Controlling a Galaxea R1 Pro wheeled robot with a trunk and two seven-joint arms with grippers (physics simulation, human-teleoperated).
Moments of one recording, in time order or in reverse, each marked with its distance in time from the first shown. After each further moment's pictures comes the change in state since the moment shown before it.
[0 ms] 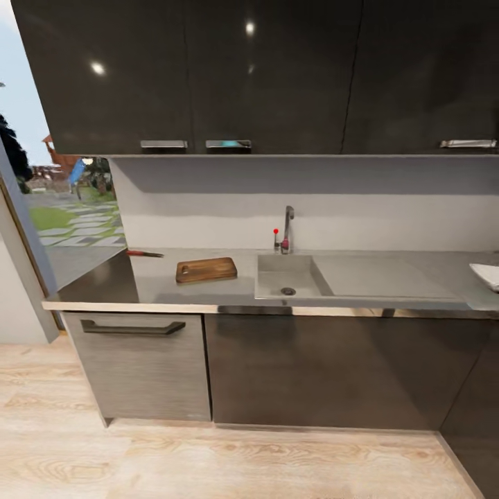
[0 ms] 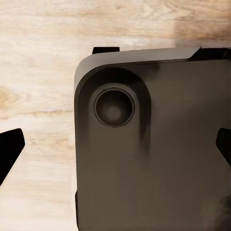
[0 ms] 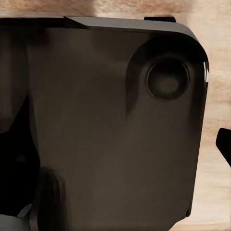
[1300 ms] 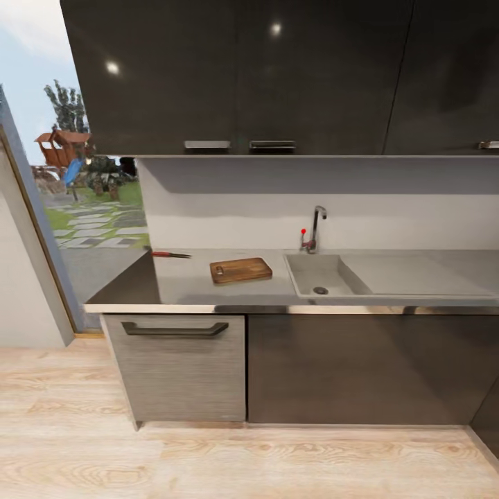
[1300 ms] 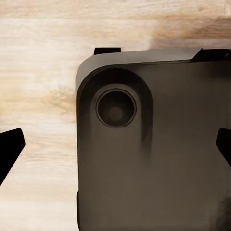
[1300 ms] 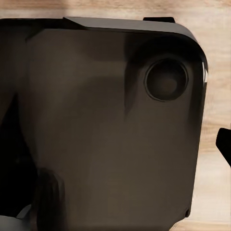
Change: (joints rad) left arm 0.000 0.003 0.001 0.000 0.002 -0.001 -0.002; right arm 0.000 -0.001 -0.002 0.000 0.000 0.000 0.000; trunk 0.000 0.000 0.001
